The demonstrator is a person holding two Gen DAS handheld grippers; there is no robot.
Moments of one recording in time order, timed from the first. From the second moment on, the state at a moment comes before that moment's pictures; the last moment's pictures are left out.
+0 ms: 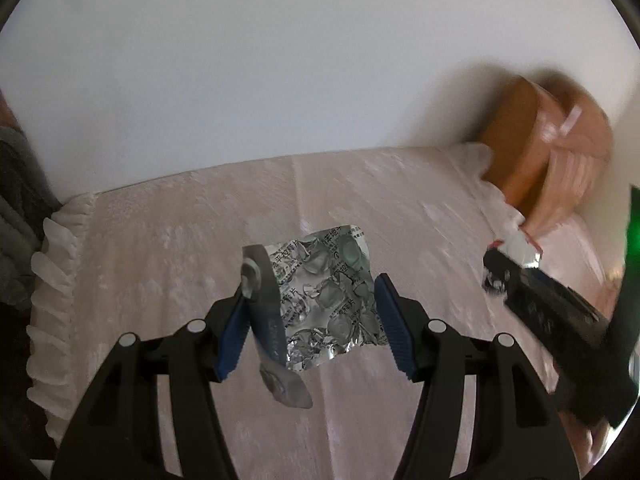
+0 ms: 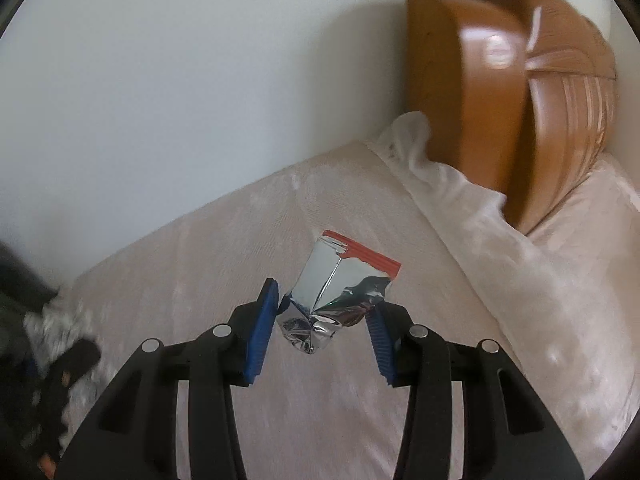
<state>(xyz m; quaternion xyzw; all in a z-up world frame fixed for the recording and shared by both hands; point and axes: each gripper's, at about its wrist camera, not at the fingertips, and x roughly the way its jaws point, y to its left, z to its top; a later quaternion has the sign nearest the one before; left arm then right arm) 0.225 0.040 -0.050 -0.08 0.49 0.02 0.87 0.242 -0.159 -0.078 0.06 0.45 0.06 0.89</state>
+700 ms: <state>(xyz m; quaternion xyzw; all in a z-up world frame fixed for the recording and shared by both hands) 0.011 -0.141 -0.059 0.06 0.51 -0.29 0.81 -0.103 -0.331 -0.093 0.16 0.47 -0.19 0.85</state>
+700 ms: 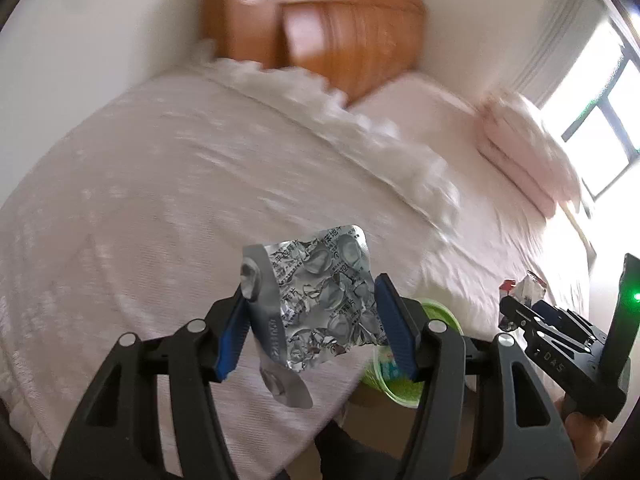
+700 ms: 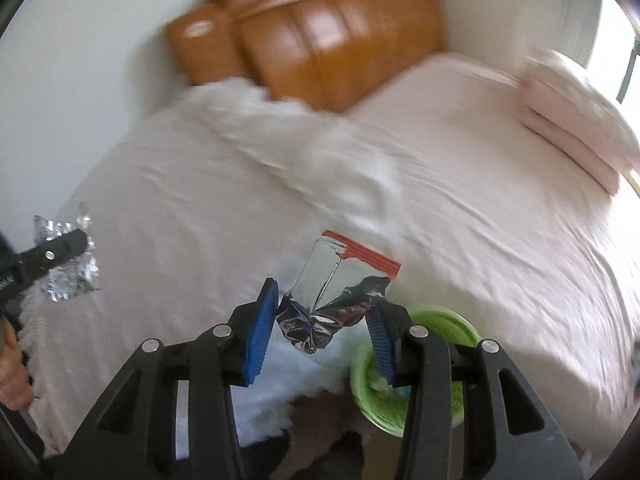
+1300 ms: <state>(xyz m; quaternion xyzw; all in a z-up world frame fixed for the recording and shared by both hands) -0.061 -0.243 -0.058 0.15 0.49 -0.36 0.78 -0.201 -0.436 -0.203 0.26 0.52 -0.27 0.77</state>
